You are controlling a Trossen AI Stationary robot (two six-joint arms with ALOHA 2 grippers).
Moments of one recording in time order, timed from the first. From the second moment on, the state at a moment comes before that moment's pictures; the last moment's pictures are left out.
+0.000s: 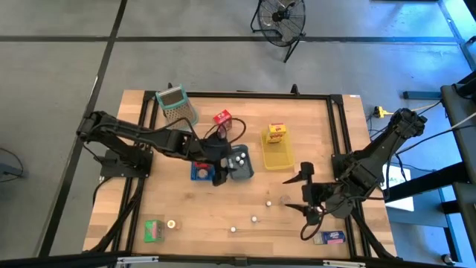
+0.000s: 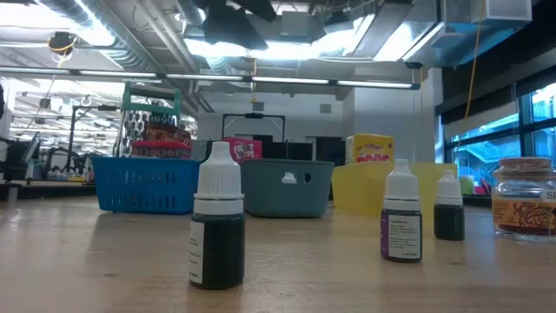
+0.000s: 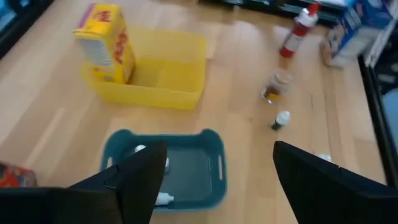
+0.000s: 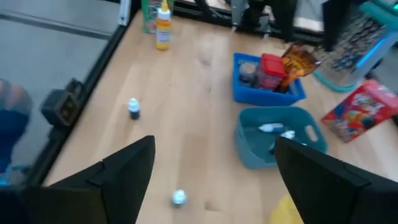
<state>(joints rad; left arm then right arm) -0.15 1.45 1.22 -0.47 -0.21 -0.33 0.81 1.23 1.01 -0.51 0.67 0.32</state>
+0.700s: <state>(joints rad) 0.24 1.45 1.27 -0.72 -0.19 -0.34 0.65 1.23 1.01 -0.52 0.70 -0.09</state>
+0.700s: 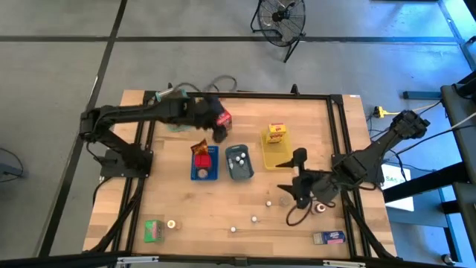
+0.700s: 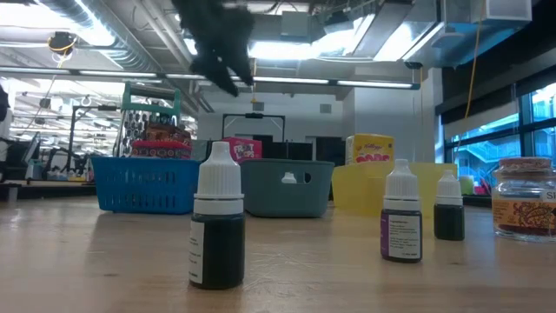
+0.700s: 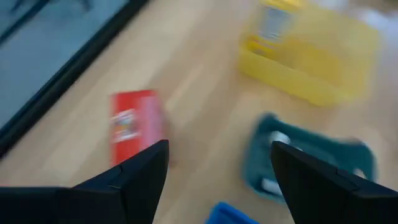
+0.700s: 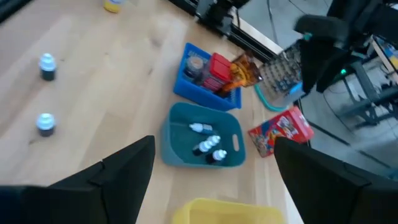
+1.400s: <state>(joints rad) 0.47 1.61 1.27 -0.73 -0.03 -0.43 0.52 1.23 1.01 -0.57 0.54 -0.09</state>
